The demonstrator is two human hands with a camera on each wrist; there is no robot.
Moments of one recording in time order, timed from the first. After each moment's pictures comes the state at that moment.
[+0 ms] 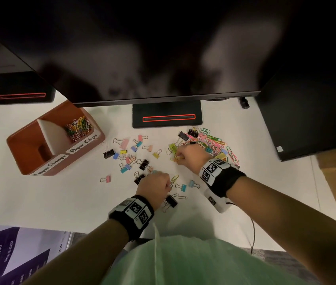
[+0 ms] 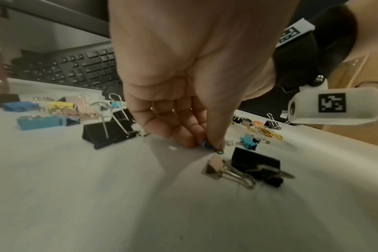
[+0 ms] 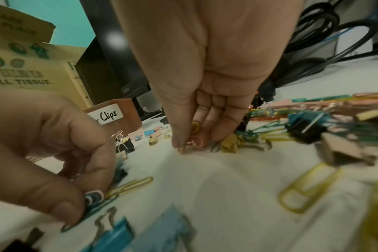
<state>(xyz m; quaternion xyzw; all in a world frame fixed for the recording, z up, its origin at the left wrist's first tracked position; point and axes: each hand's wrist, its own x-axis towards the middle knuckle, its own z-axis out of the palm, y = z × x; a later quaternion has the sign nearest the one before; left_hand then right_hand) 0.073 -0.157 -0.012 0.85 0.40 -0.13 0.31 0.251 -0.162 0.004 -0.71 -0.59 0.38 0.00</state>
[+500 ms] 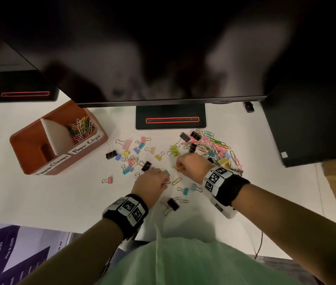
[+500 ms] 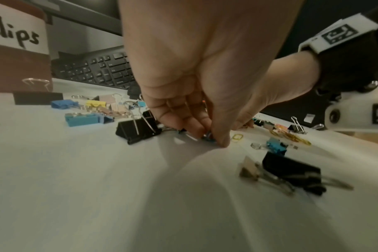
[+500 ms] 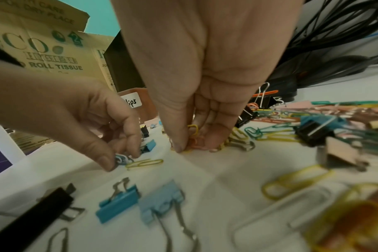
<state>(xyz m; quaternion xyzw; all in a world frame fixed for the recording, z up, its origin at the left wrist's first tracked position) 0.063 -0.139 -0.013 0.86 0.38 -0.09 0.32 0.242 -0.162 -0.006 -0.67 -0.64 0.36 -0.08</state>
